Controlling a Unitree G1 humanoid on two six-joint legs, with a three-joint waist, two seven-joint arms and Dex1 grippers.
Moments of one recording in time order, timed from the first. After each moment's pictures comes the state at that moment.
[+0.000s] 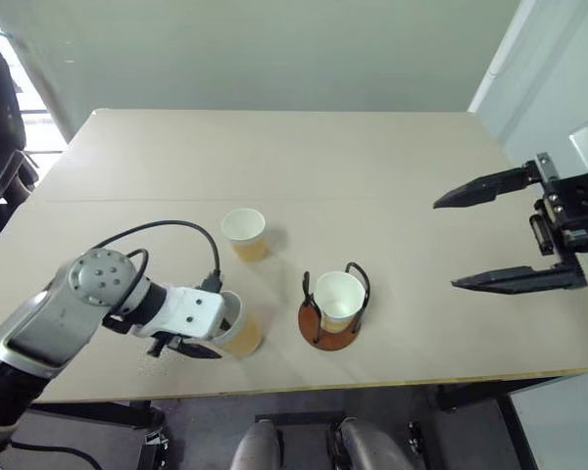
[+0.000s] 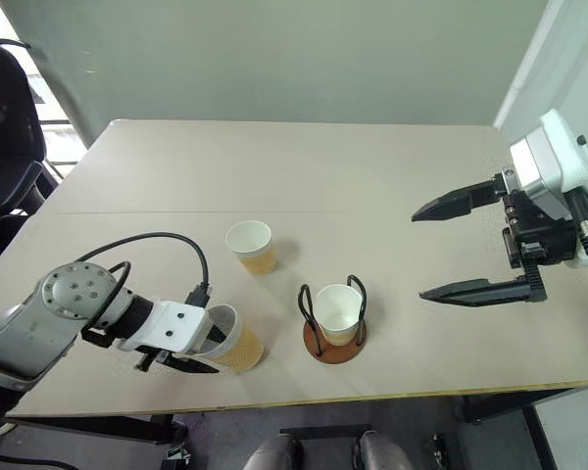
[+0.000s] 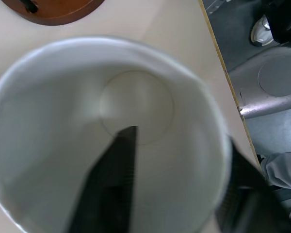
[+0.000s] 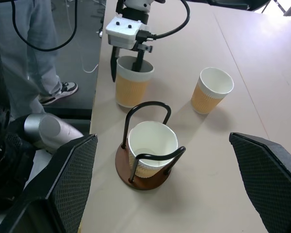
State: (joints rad) left arm -0.36 1.16 -0.21 -0.27 -0.17 0.14 -1.48; right arm -0.71 -1.23 -0.20 -0.42 0.84 0.79 1.39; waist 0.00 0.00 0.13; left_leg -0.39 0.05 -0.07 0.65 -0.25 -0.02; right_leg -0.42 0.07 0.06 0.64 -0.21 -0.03
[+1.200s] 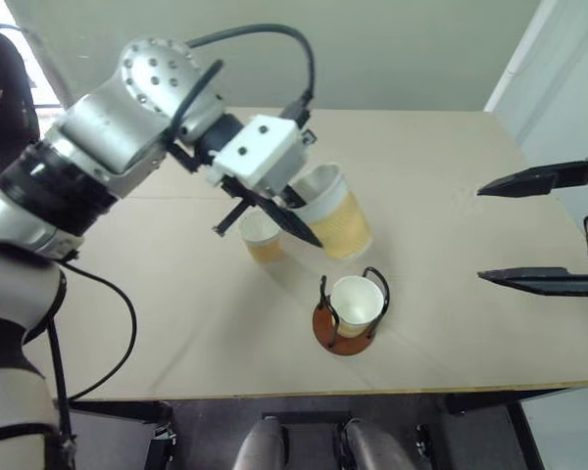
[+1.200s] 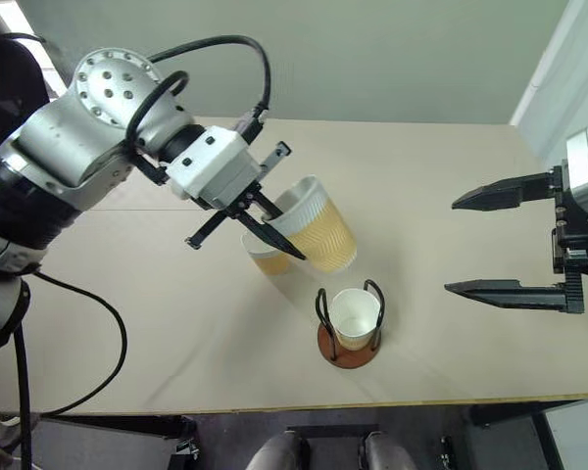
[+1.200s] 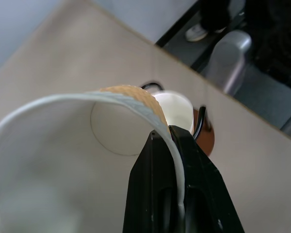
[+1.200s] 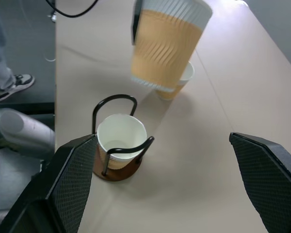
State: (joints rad) left arm -1.58 0.96 -1.00 0.22 -0.82 -0.13 -1.58; right arm -0.47 -1.33 -0.54 -0.56 0.91 0.91 1.24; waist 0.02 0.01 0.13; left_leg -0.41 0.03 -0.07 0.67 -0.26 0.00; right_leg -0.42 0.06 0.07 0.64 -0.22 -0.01
